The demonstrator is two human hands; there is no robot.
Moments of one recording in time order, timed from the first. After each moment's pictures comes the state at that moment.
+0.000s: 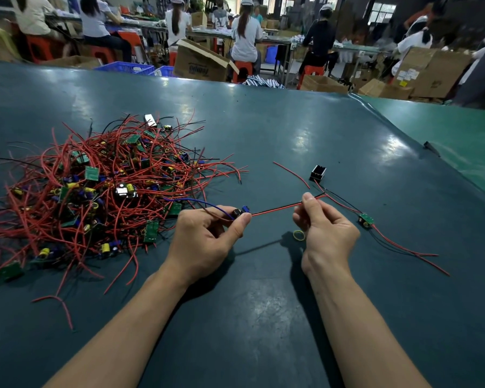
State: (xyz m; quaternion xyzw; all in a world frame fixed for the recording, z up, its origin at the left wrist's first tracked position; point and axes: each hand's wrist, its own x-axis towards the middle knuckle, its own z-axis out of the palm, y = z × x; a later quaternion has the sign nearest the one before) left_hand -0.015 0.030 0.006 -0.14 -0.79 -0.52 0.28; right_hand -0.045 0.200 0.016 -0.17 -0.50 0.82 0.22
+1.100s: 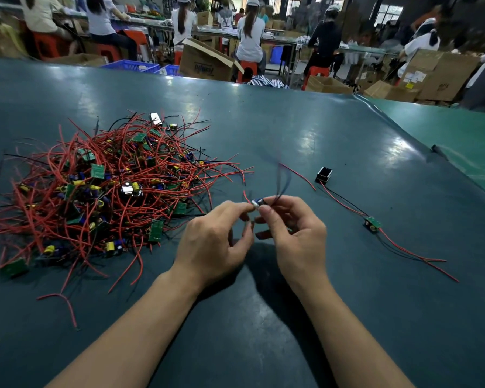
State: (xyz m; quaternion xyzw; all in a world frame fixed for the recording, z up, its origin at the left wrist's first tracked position) left_hand -0.017 0.031 0.000 -0.20 -0.86 -0.31 0.36; right_hand -0.022 0.173 0.008 0.12 -0.68 0.70 0.19
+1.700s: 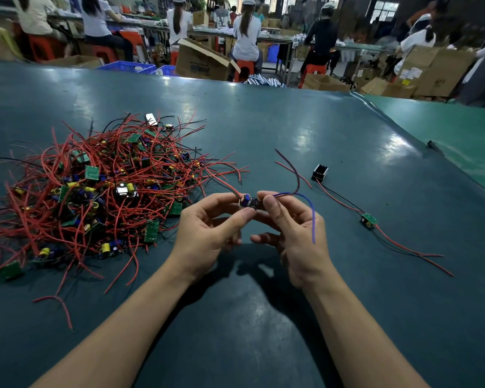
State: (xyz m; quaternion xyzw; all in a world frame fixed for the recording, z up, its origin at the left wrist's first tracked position) left_hand -0.010 0.042 0.020 -0.09 -0.61 -0.78 0.12; right_hand -0.019 0.179 0.028 0.09 -0.55 0.83 0.01
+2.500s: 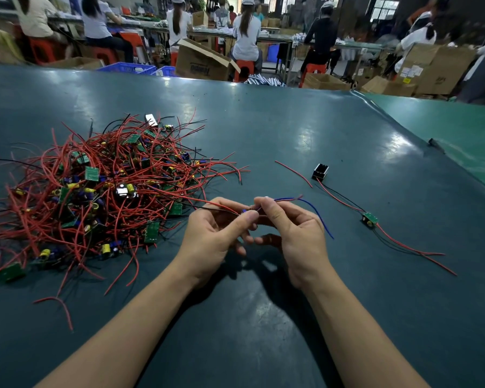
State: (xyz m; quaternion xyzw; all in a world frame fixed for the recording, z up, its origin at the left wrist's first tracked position) left_hand -0.011 0.046 0.013 -0.08 -0.62 -0.78 0.08; right_hand -0.019 0.178 0.027 0.04 -0.60 0.80 0.03
